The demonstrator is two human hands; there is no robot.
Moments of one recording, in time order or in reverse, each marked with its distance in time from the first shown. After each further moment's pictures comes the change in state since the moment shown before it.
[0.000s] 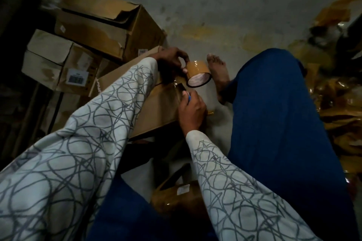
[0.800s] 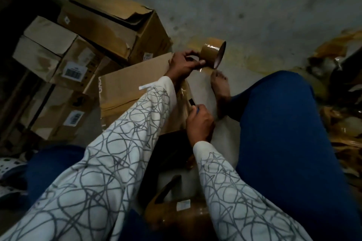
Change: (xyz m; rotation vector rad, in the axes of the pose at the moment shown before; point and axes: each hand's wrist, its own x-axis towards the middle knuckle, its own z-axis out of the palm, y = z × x) left_hand -0.012 0.003 0.028 -0.806 0.527 0.161; right_hand 0.005 0.011 -0.001 -0.246 -0.118 0.059
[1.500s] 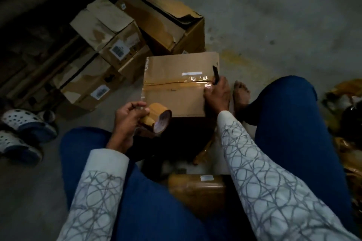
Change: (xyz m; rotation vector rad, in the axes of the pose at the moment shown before) left_hand -0.285 -0.083 -0.162 -0.369 0.557 -0.331; right_hand -0.004 -0.063 0.011 -0.074 -0.177 -0.389
